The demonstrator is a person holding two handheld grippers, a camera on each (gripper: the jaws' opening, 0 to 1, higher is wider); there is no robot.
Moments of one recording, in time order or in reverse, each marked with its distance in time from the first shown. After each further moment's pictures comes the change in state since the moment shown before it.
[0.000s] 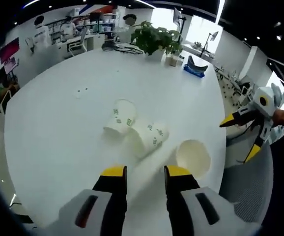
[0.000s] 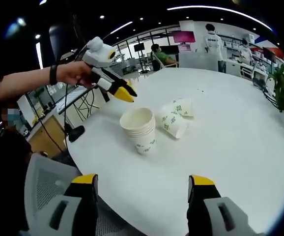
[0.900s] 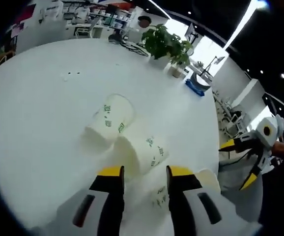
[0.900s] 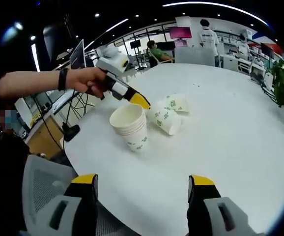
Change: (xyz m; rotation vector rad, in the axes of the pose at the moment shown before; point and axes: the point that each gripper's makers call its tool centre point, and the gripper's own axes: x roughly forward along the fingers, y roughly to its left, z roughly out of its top) left arm 0.066 -0.001 0.018 -0.255 -0.065 -0.141; right arm 0.007 -0.016 -0.007 0.030 0.031 -0.016
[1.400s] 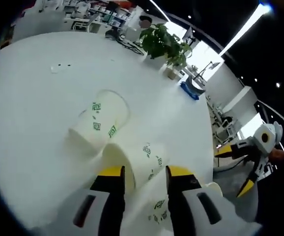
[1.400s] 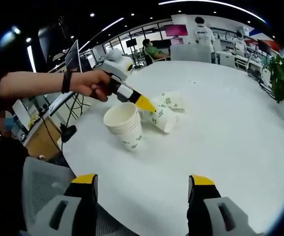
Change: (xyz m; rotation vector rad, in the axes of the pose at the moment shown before) left arm 0.034 -0.003 0.002 -0.058 -0.006 -0.108; right arm 0.002 -0.007 0.000 0.023 0.018 -0.013
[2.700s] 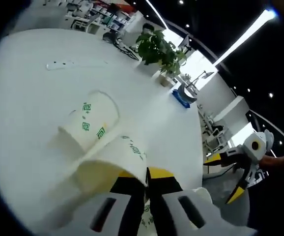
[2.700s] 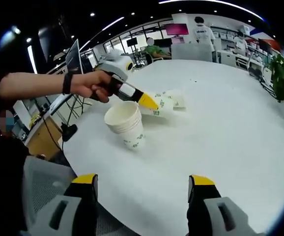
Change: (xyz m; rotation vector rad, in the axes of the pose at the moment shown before) left arm -0.009 -0.018 0.003 -0.054 -0.060 -0.070; right arm 0.000 0.001 -0.001 -0.003 0.007 0.011
